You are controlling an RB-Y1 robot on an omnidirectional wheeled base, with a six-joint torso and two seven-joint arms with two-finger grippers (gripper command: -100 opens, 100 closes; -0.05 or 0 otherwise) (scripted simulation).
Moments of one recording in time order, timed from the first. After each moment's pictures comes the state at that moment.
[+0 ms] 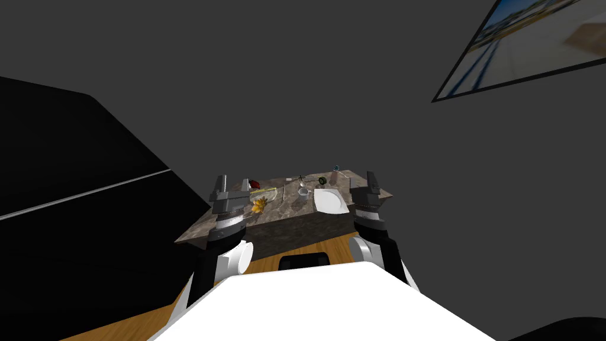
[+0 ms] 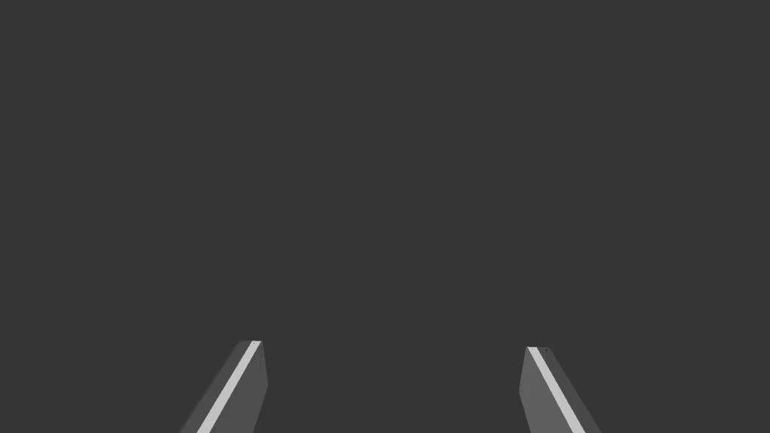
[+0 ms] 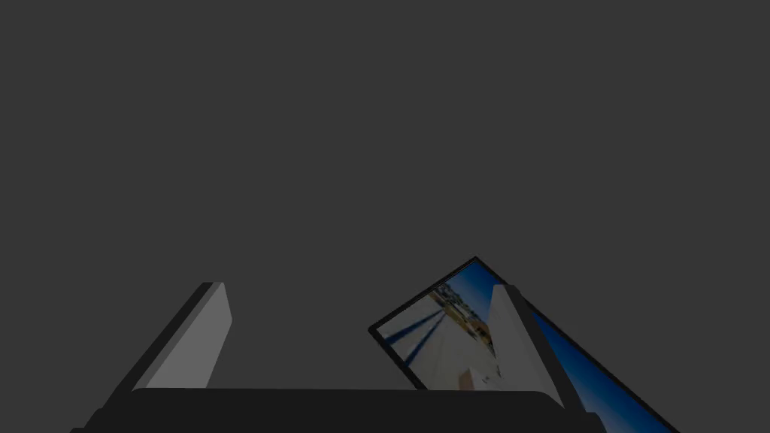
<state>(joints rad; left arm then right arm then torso) 0.48 0.00 -0.04 -2.35 0.05 -0.46 0.15 0.54 0.05 0.06 -2.35 -0.09 -0.46 0.09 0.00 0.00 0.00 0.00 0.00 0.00</state>
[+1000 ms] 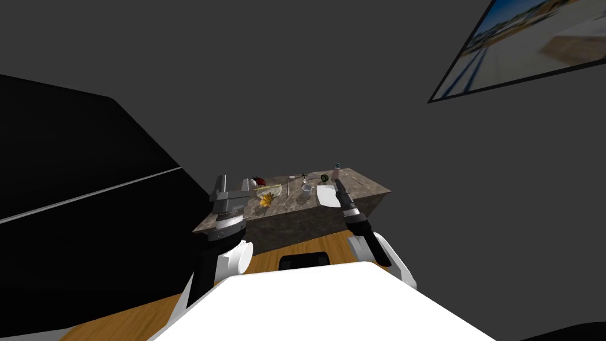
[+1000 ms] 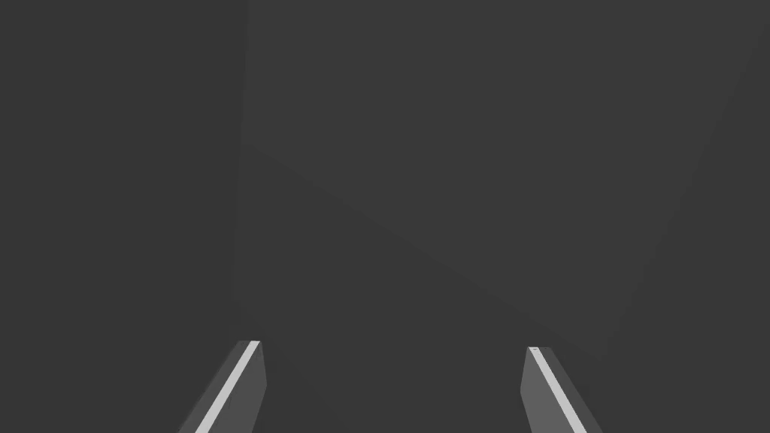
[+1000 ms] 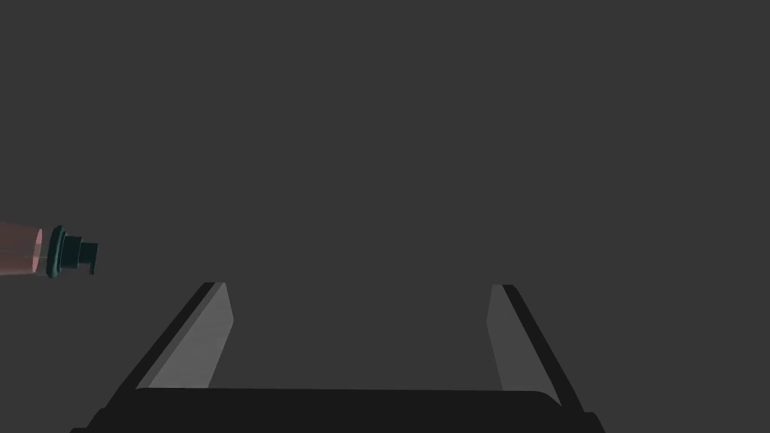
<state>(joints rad) 0.48 0.00 -0.04 -2.35 0.05 -0.46 0.15 0.44 -0.18 0.11 -2.19 0.11 -0.30 0.14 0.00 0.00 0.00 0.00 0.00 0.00</state>
